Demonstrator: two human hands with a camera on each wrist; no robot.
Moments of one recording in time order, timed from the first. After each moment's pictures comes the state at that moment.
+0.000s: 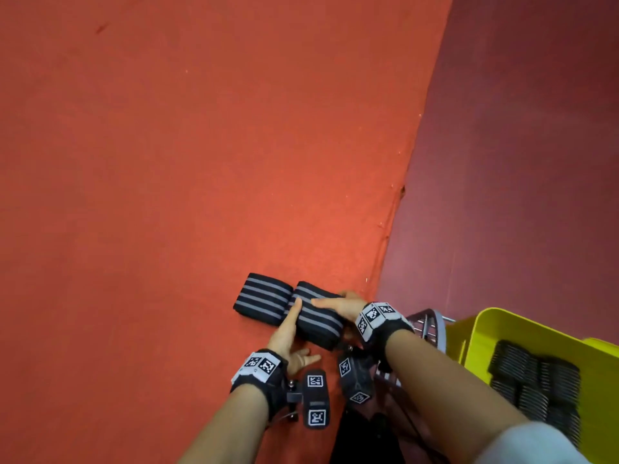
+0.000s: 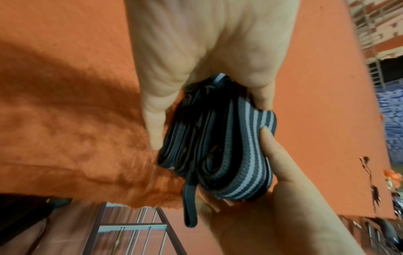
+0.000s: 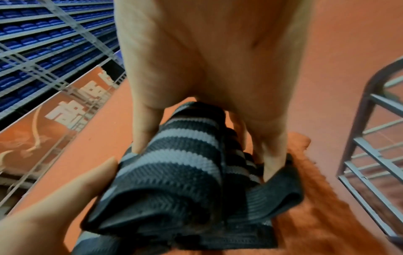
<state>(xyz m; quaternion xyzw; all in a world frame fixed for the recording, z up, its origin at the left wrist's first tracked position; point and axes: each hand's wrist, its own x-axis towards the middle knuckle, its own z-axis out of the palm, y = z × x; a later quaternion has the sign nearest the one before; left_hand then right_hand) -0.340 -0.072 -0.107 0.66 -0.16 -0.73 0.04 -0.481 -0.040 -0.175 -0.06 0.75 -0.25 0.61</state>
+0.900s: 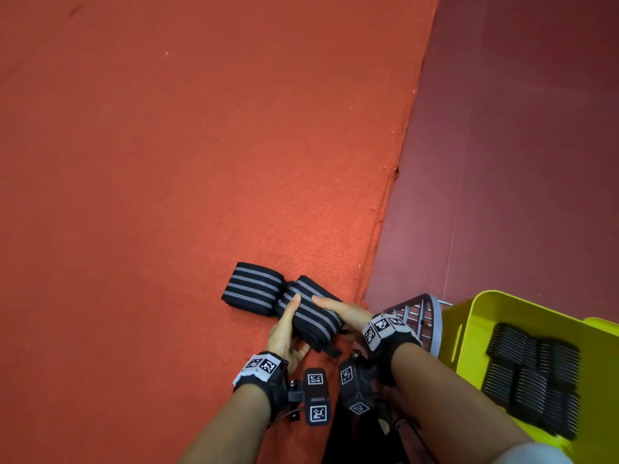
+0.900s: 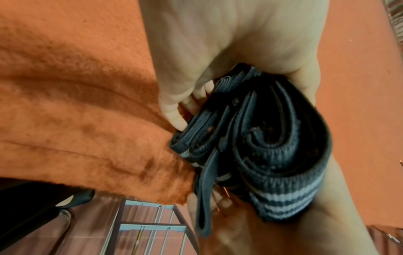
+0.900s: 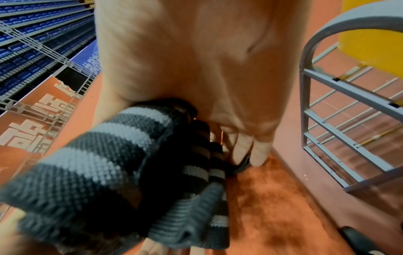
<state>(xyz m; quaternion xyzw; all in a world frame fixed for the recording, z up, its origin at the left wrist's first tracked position) -0.341 -0.053 -0.143 0.65 -0.20 -0.72 0.09 -0.479 0.003 -0.166 -0.03 0.67 -0.26 0.70</state>
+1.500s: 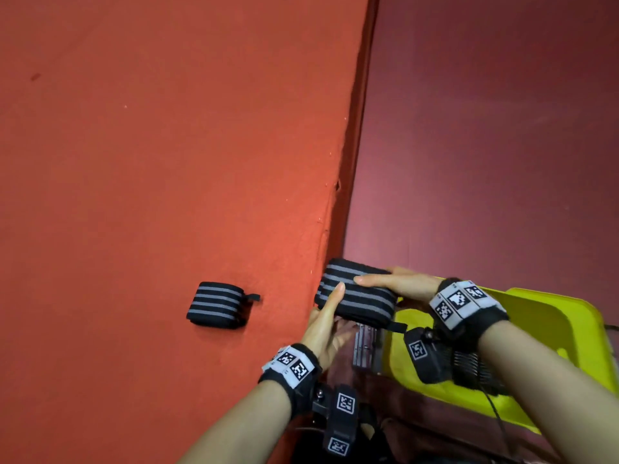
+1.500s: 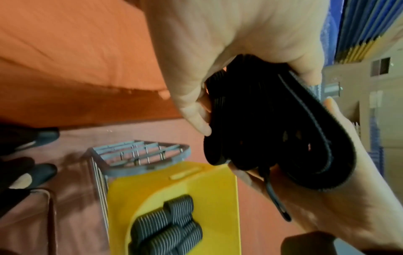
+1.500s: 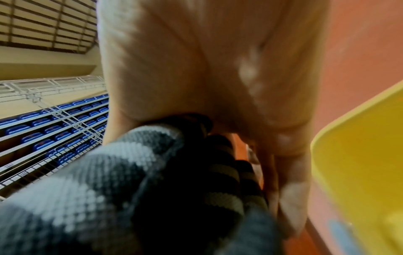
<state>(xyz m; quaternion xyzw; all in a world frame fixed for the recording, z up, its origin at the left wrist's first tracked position) -0.443 0.055 -0.062 0.47 -0.31 -0.83 0.05 -0.613 0.122 -0.042 -0.15 0.72 -0.30 0.61</state>
